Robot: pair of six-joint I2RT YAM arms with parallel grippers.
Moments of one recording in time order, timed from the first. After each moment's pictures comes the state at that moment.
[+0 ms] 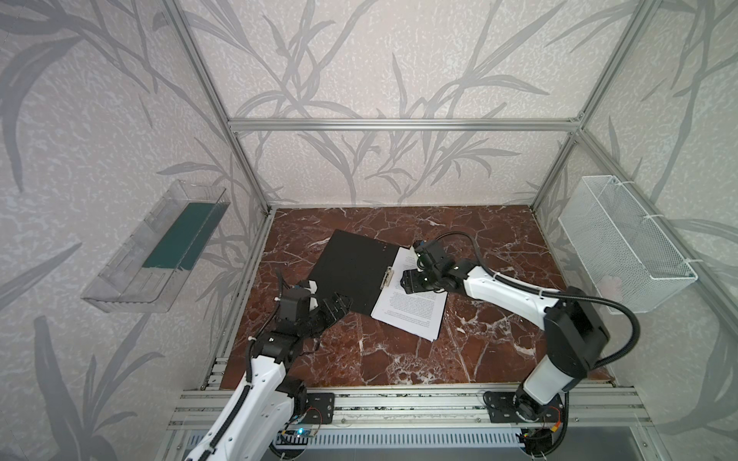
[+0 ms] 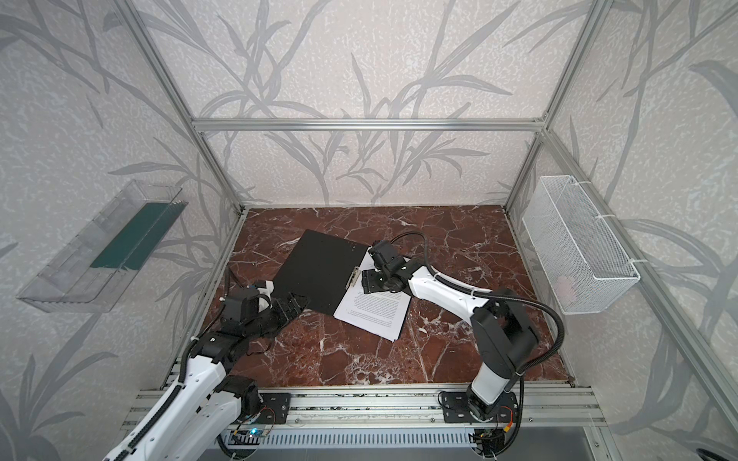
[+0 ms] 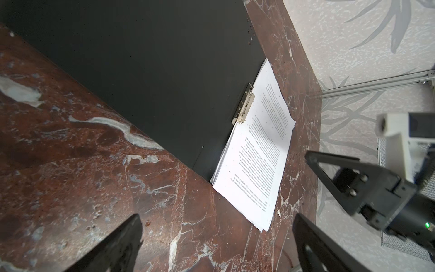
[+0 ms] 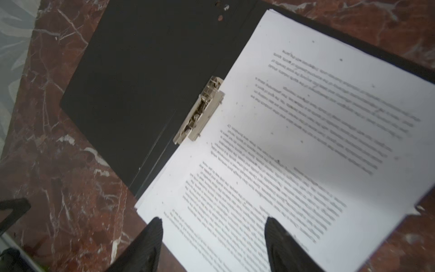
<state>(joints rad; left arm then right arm) -0.20 0.69 0.40 -0.40 0.34 -0.87 0.73 1.79 1.28 -0.47 -0.04 0.53</state>
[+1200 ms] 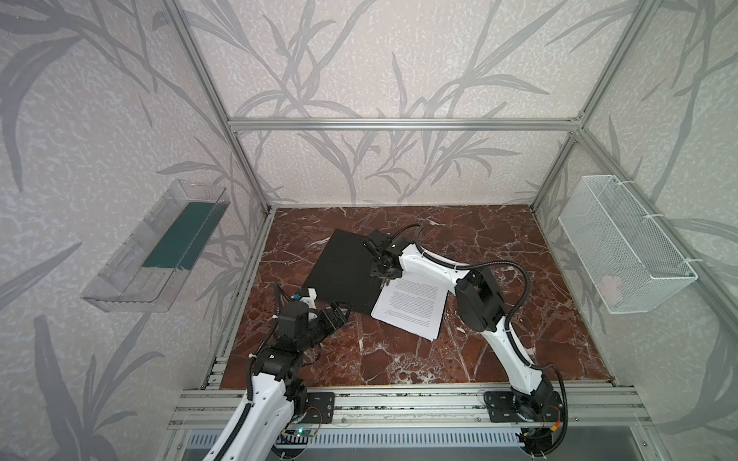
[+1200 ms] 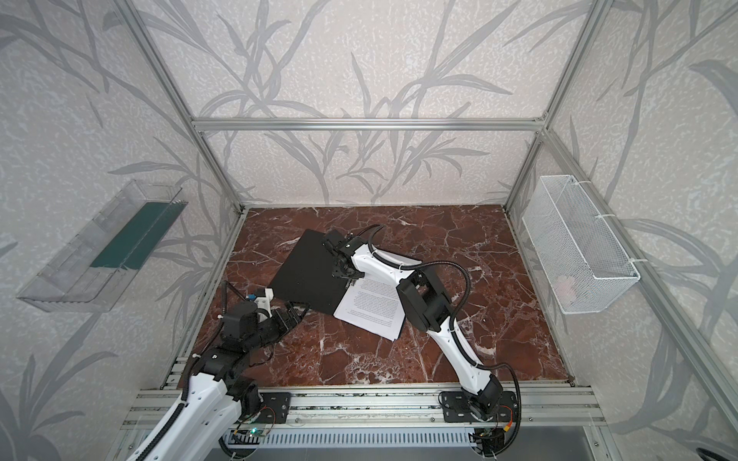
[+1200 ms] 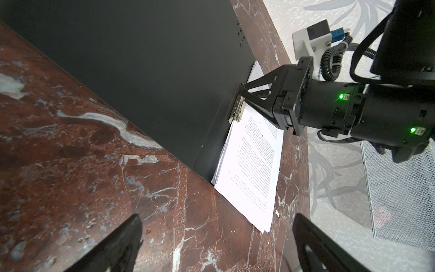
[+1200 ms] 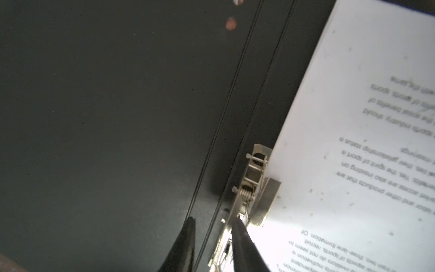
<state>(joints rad) -0.20 0.54 0.25 -0.29 0.36 -0.90 0.80 2.40 2.07 -0.85 0.12 0.80</state>
